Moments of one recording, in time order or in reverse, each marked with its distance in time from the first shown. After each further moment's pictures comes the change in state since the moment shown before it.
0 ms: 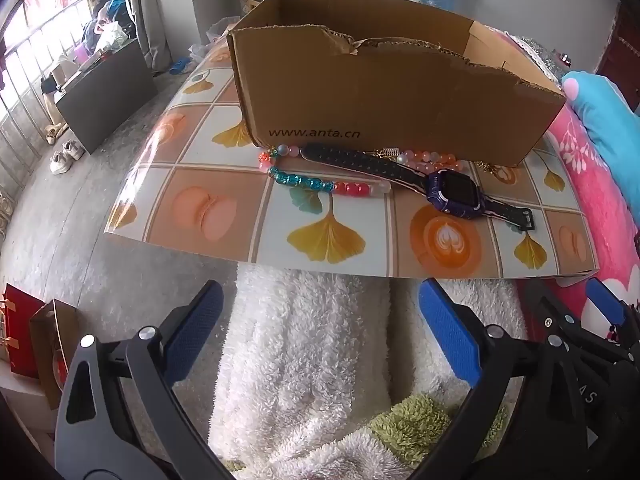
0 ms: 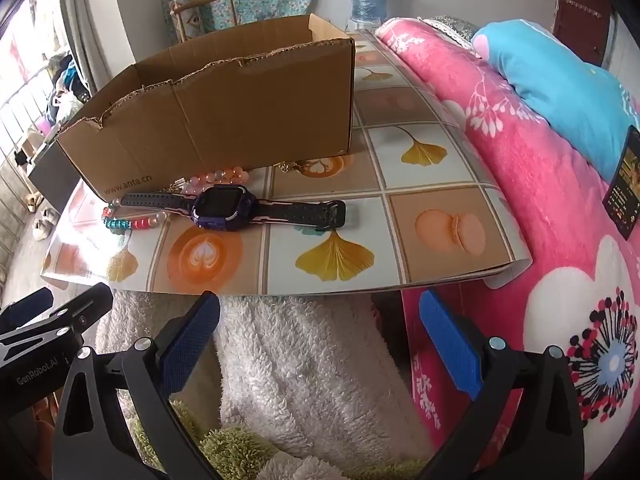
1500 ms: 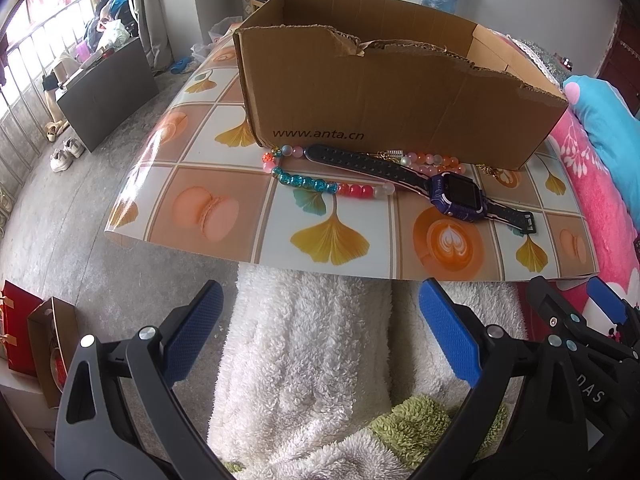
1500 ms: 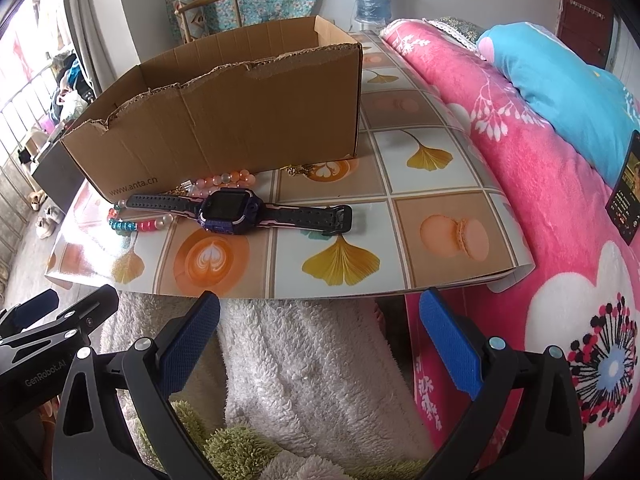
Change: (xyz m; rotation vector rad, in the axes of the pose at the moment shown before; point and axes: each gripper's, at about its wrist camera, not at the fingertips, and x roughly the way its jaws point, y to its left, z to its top) left arm -0.001 0.003 0.002 -0.012 -0.001 -0.012; right arm 0.000 0.001 0.003 -0.009 0.004 0.005
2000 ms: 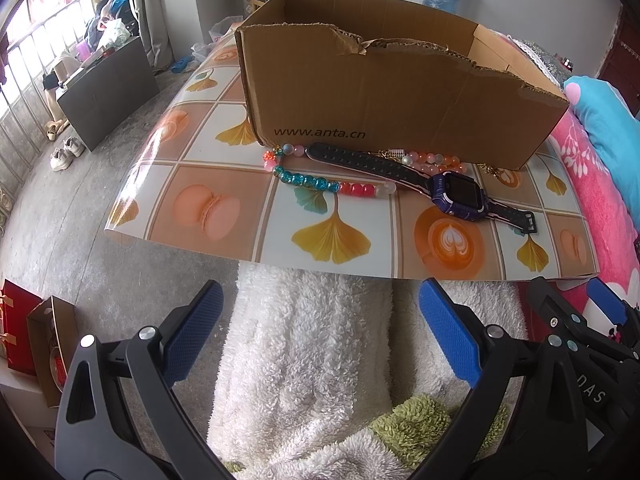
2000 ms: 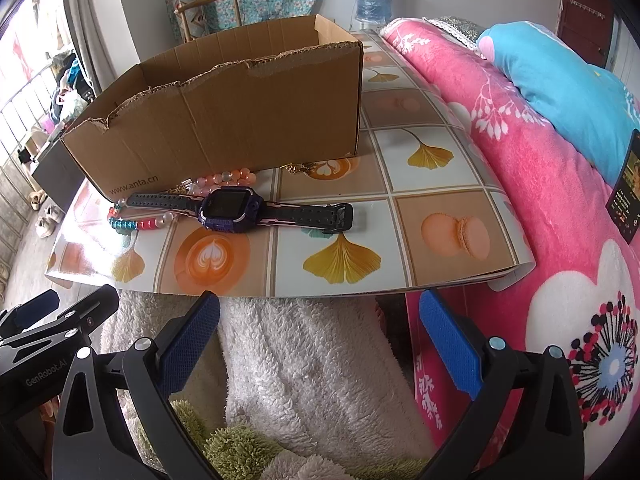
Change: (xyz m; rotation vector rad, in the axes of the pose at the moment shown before) left arm 0.000 0.000 0.000 0.000 -0.001 0.001; right arm 0.000 0.001 -0.001 0.000 0.001 -0.001
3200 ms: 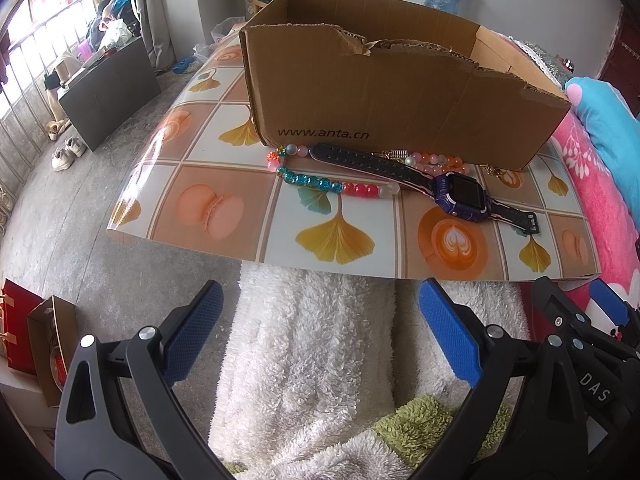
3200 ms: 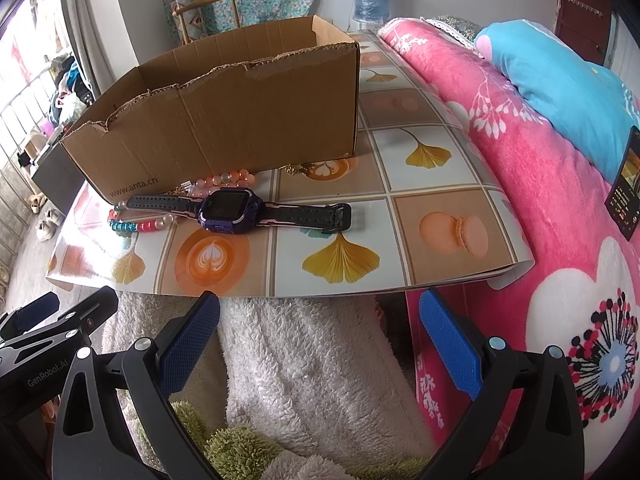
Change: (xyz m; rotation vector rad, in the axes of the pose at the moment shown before) left arm -0.001 0.002 -0.001 -0.001 -0.001 0.001; right arm -0.002 -0.001 0.000 0.007 0.000 0.001
